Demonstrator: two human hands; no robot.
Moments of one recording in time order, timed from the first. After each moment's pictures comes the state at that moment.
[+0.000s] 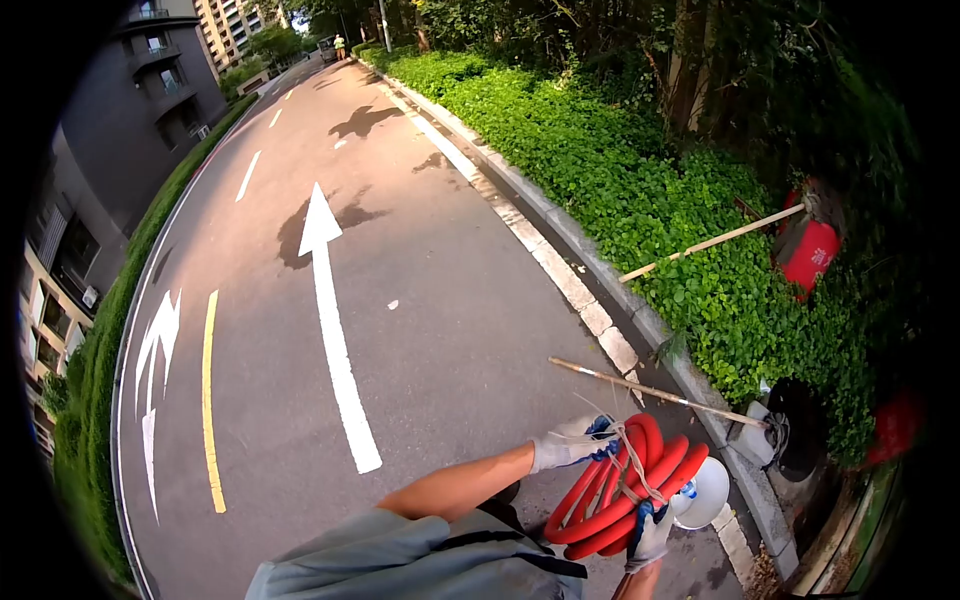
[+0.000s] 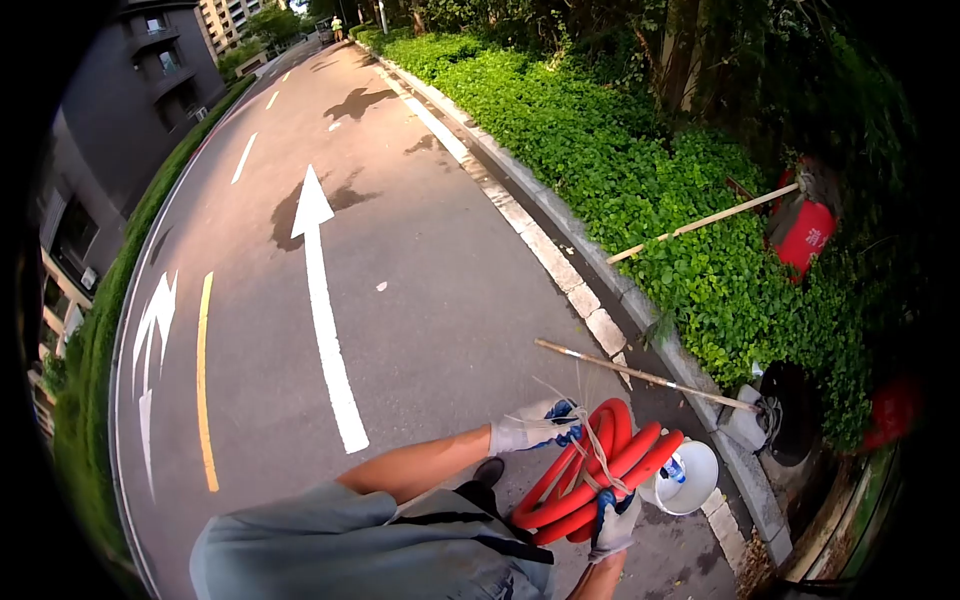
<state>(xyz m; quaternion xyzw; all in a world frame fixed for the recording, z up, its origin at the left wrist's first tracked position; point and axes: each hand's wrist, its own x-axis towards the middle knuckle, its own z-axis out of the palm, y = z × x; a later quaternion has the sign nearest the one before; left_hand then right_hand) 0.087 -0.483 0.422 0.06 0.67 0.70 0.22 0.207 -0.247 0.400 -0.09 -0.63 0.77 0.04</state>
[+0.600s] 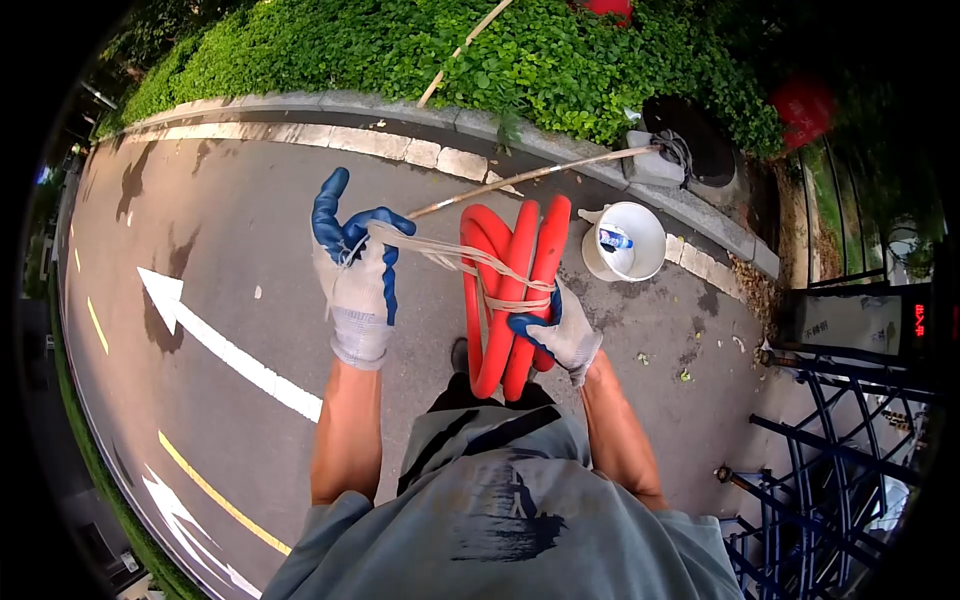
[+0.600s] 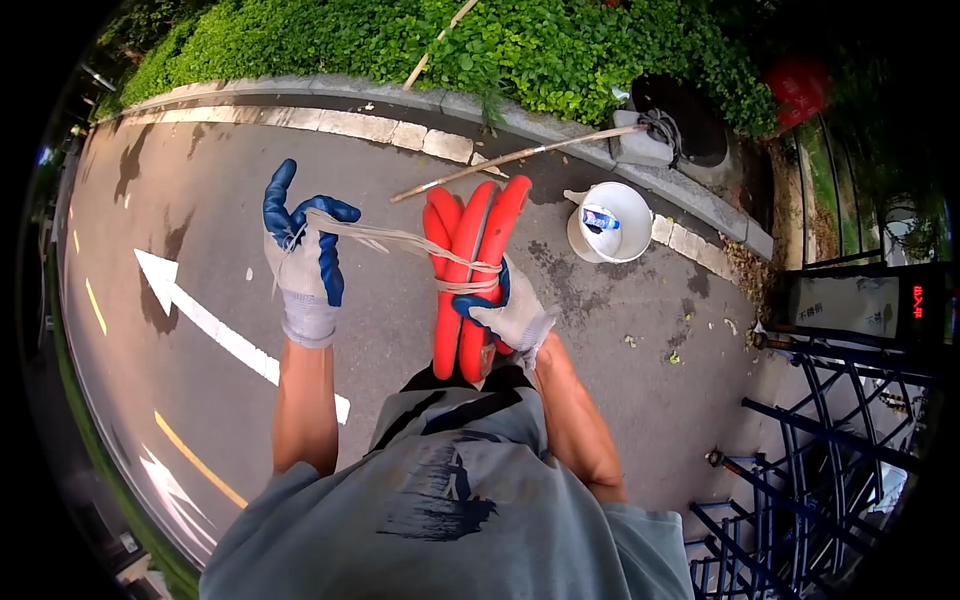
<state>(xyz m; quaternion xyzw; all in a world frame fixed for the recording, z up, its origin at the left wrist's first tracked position) 0.077 -0.497 0.538 0.10 0.64 0.76 -0.05 0.185 -0.271 0.443 -0.03 -0.67 0.74 -0.05</state>
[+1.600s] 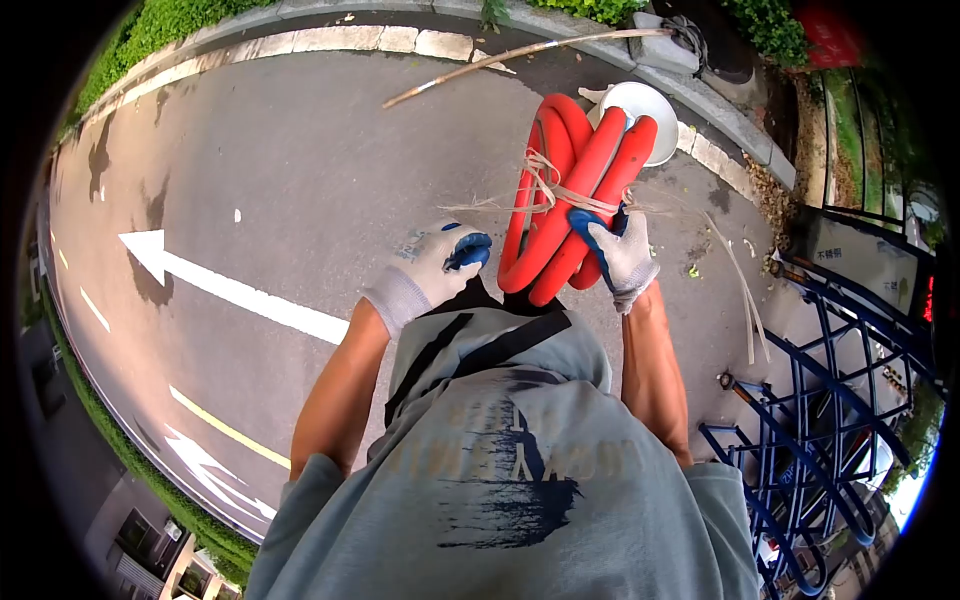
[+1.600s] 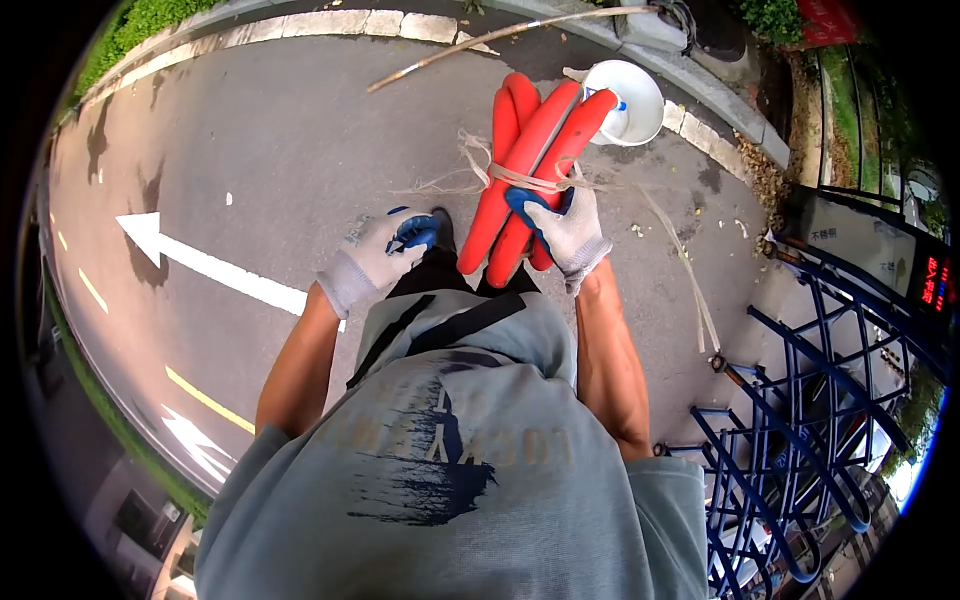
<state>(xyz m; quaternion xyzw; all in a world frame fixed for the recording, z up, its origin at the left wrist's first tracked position) 0.159 -0.500 0.427 0.22 0.82 0.40 0.36 0.235 -0.233 0.408 -0.20 -0.65 0.73 -0.01</state>
